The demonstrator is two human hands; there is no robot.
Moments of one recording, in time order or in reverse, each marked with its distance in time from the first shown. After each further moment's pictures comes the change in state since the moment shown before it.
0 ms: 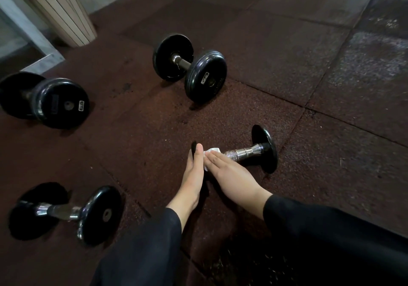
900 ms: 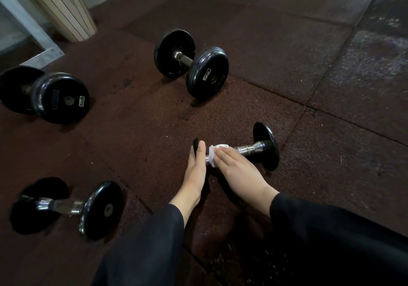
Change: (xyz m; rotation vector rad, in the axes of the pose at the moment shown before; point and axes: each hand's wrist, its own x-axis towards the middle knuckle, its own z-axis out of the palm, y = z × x) left_hand -0.001 -0.001 0.002 0.034 0.051 0.015; right_hand -0.007 0.013 0.005 -0.284 0.121 -0.096
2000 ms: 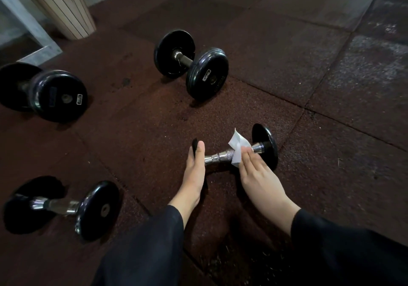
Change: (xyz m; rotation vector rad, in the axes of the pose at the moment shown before) left_hand 0.003 -0.003 0.001 -0.008 0.038 -0.026; right_hand -0.033 0.012 -0.006 -0.202 -0.277 0.221
